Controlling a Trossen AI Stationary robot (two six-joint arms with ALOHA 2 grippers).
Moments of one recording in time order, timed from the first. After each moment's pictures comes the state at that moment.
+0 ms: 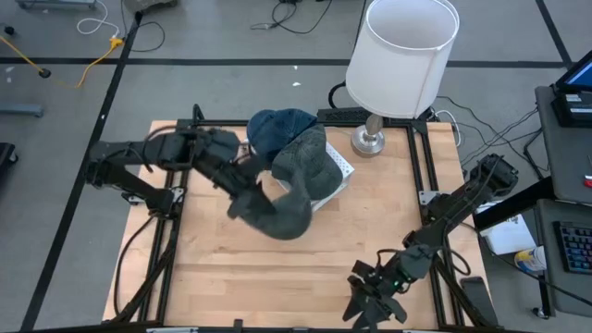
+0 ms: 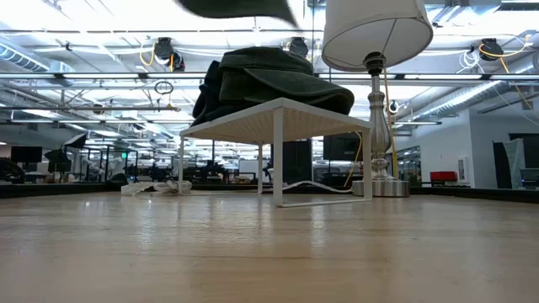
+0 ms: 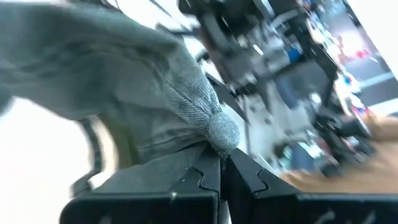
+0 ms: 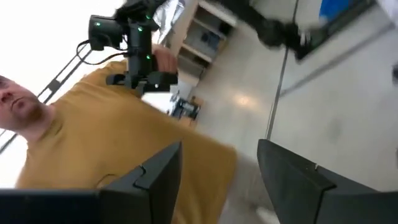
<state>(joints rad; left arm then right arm) -0.06 1.39 1.64 -0.69 0.42 -0.70 0.75 1.48 0.87 0.67 -0.03 1.09</state>
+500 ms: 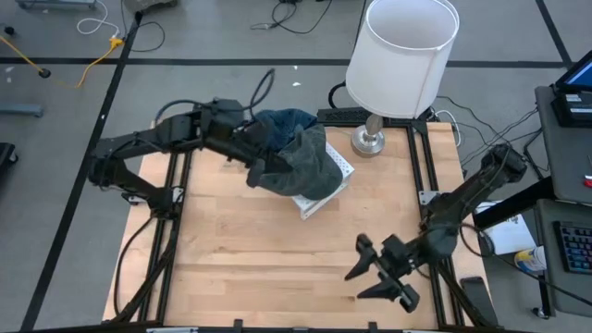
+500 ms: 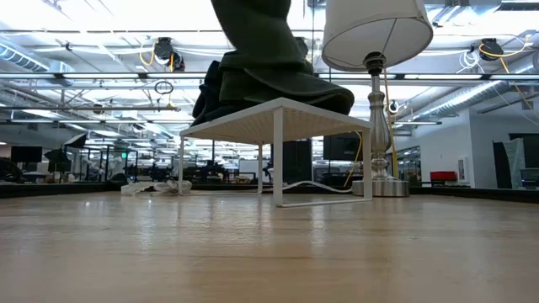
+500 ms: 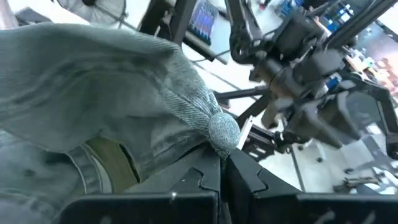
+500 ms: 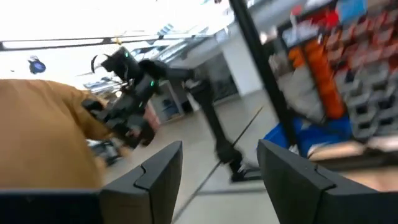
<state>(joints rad) 0.13 1.42 1.66 -0.61 0.35 -0.47 0.75 1.29 0.87 0.67 0.27 0.40</state>
